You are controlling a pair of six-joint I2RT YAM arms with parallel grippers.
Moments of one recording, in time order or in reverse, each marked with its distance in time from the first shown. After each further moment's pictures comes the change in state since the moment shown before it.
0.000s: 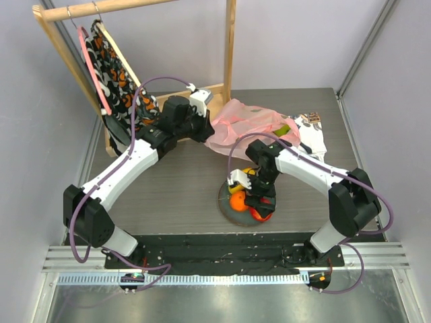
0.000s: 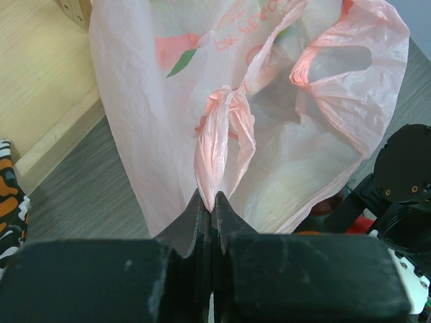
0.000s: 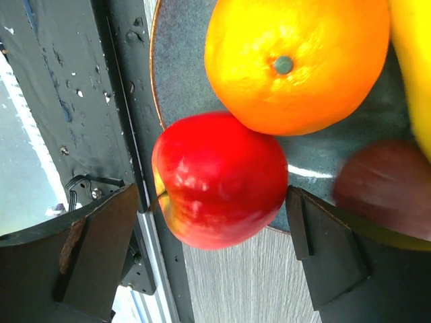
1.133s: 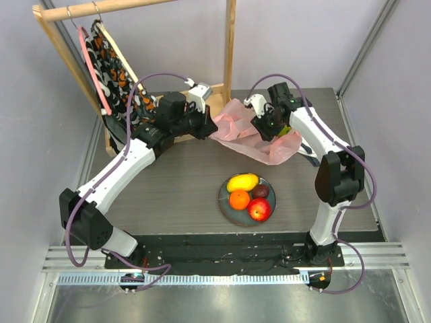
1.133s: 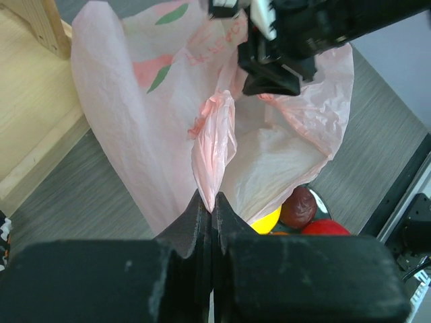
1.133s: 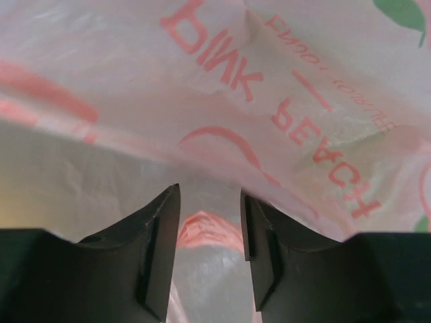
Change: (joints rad) left arm 0.002 -0.021 0.039 -0.002 0.085 -0.030; right arm -0.337 0.273 0.536 0.312 0.263 0.323
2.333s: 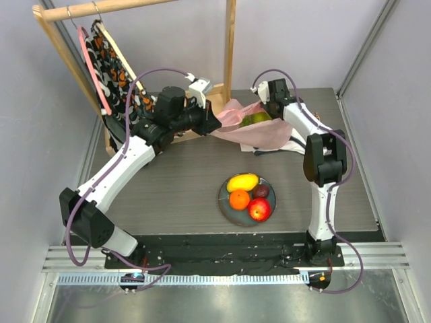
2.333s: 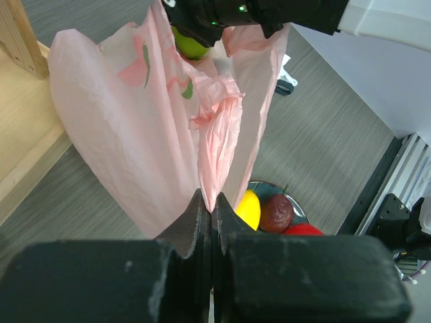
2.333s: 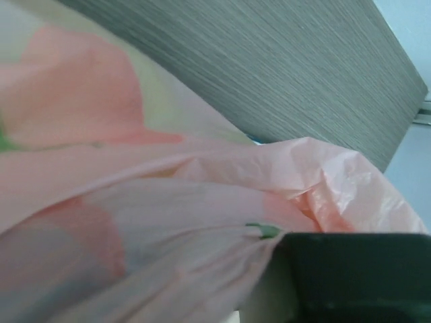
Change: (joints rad) left arm 0.003 0.017 0.066 -0.002 0.068 -0.034; right arm -0.069 0.332 0.186 0.351 0.404 0.009
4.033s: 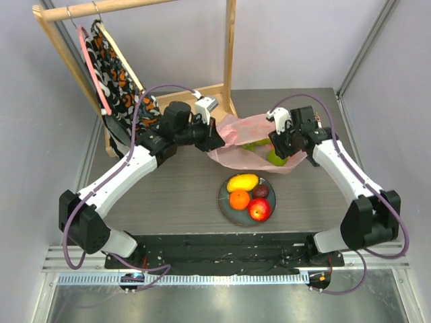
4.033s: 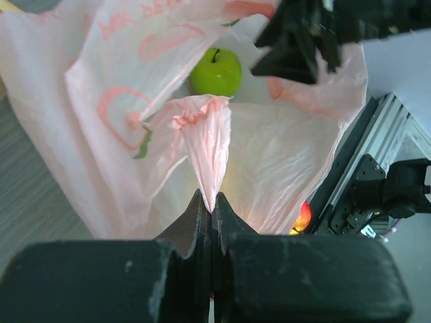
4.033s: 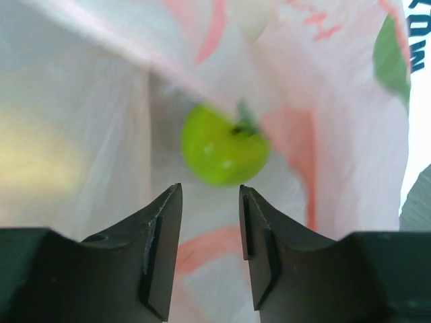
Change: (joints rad) left arm -0.049 -0.053 -0.156 0.024 0.050 -0.043; right arm 0.010 -0.798 -0.686 -0.196 -0.378 0.180
